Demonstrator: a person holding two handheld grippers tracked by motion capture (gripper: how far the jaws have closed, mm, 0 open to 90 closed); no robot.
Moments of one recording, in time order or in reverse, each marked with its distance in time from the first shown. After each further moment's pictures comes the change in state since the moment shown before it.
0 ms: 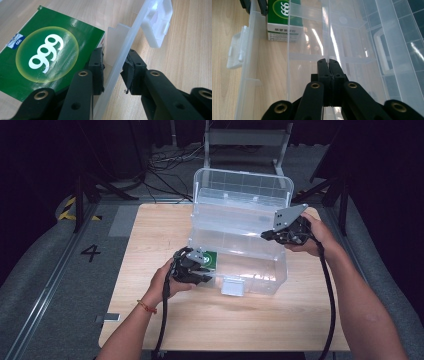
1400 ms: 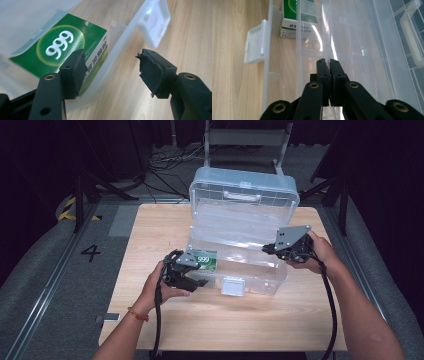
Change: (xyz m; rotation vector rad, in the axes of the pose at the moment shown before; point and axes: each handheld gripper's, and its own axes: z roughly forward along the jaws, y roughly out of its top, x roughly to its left) left arm -0.019 -0.015 -0.032 -0.091 0.115 -0.030; right arm 0.040 -0.011 -0.003 -0.018 -0.034 -0.024
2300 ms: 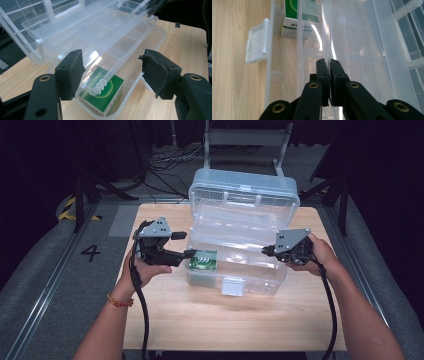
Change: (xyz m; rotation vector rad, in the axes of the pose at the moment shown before) left arm 0.022 0.047 -0.088 -0.259 0.066 -0.044; right arm 0.007 -0.001 0.001 0.000 -0.007 -0.003
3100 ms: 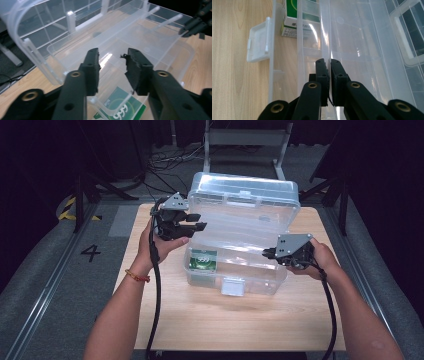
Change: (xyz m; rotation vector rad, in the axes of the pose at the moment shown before) left arm 0.030 0.042 0.033 0.017 0.093 -0.062; right arm 0.009 -0.004 -0.001 -0.010 -0.025 -0.004
